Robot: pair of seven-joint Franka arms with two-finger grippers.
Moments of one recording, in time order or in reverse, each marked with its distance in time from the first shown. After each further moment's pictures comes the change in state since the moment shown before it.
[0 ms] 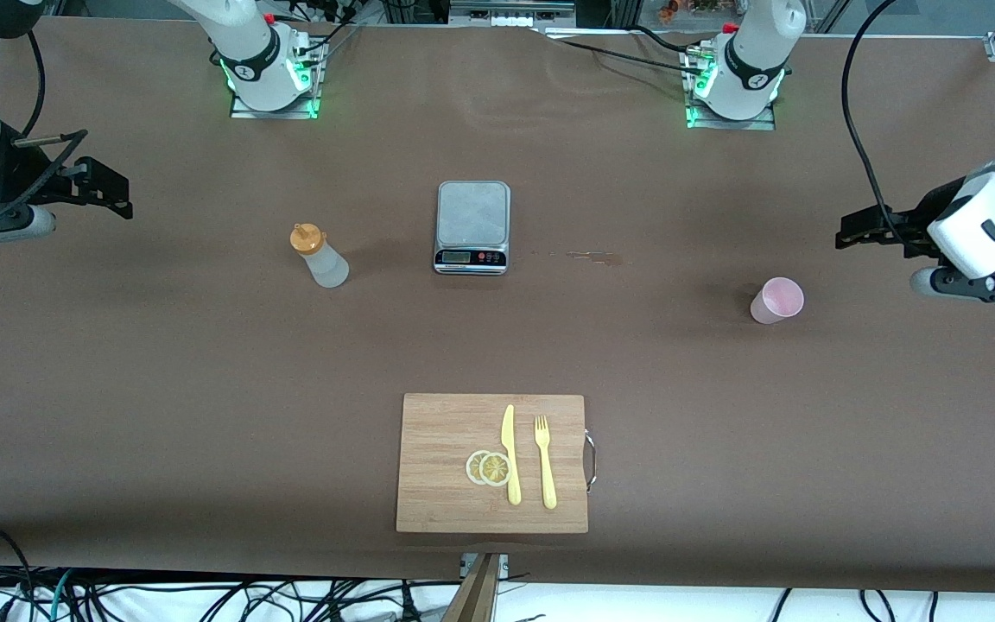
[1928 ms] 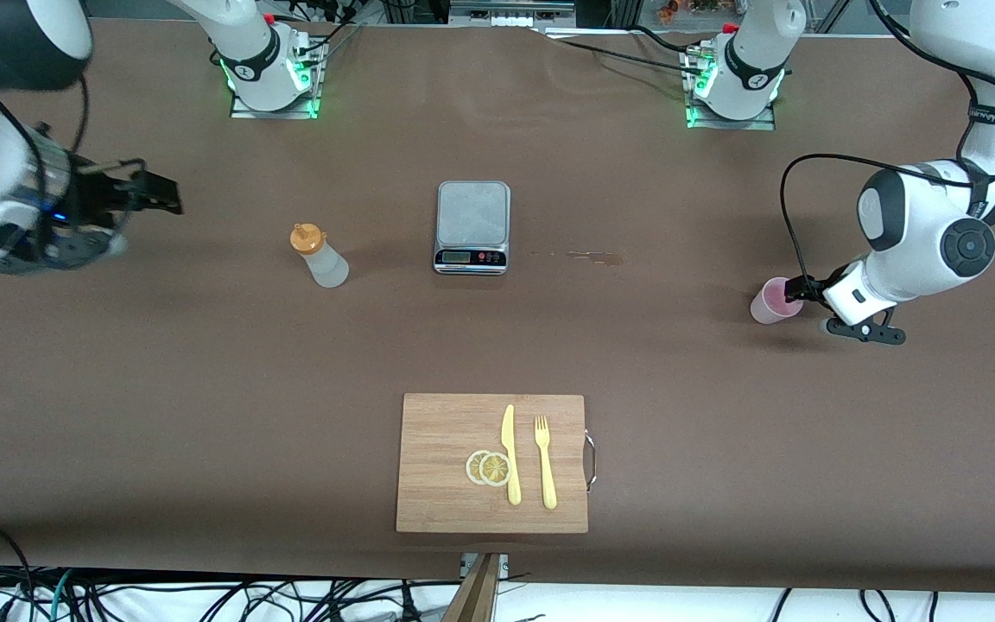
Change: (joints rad) left arm 0.026 0.096 0.090 -0.692 0.015 0.877 0.244; right arm 0.027 0.113 0.004 0.000 0.150 -0.122 -0.025
